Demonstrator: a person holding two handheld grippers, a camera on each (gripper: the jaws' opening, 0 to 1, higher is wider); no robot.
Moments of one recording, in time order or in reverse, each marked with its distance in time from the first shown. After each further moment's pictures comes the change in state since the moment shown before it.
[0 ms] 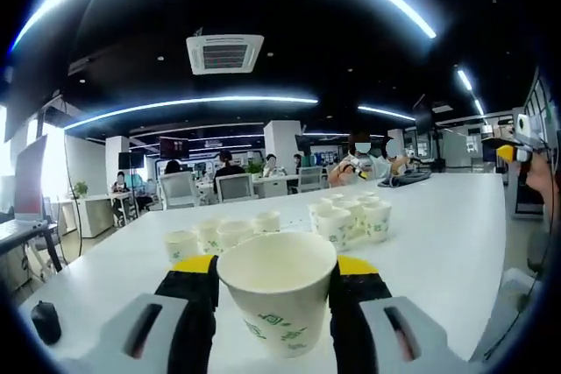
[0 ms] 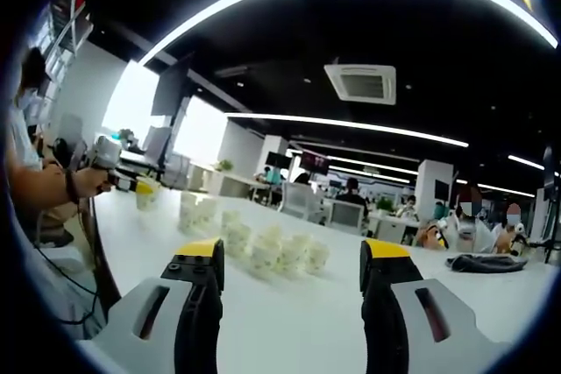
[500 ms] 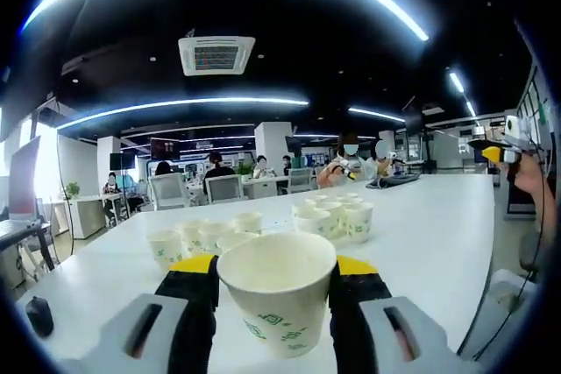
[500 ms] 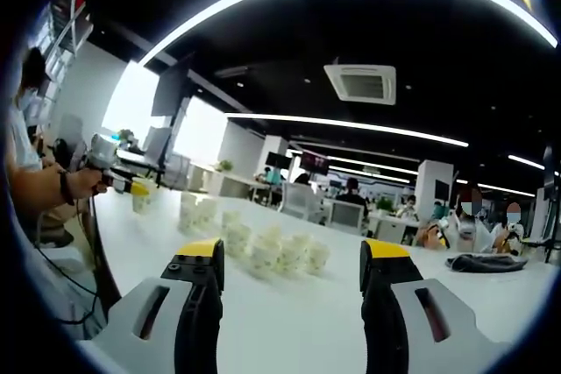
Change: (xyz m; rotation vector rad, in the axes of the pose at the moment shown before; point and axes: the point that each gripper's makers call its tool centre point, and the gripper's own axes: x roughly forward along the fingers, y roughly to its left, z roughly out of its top) left arm -0.008 -0.025 0.000 -0.003 -0.007 -0.047; right arm -0.001 0.001 0.000 0.002 -0.001 0.000
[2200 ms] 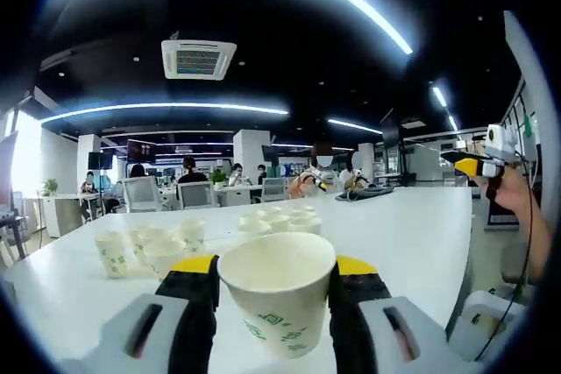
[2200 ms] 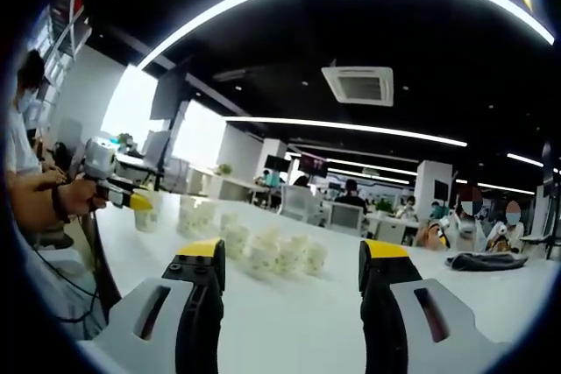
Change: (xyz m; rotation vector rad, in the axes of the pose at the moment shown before) left arm 0.018 -0.090 0.012 -0.040 -0.046 -0.111; right arm -0.005 -0.006 -0.002 0.013 -0.017 -0.006
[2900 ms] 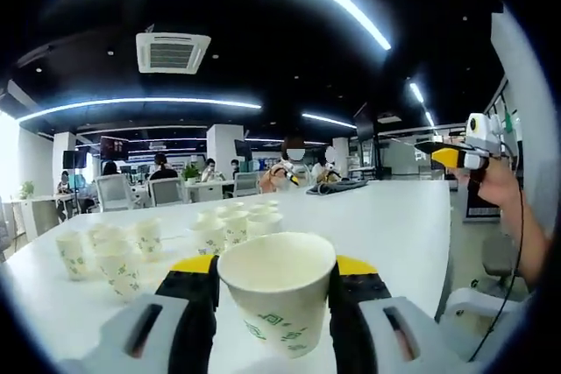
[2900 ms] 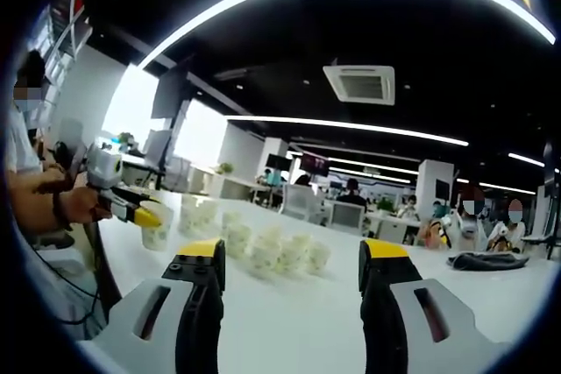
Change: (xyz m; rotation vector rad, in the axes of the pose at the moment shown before) left arm 0.029 -0.068 -0.009 0.021 0.018 -0.159; right arm 0.003 0.003 -0.001 -0.002 0.006 0.008
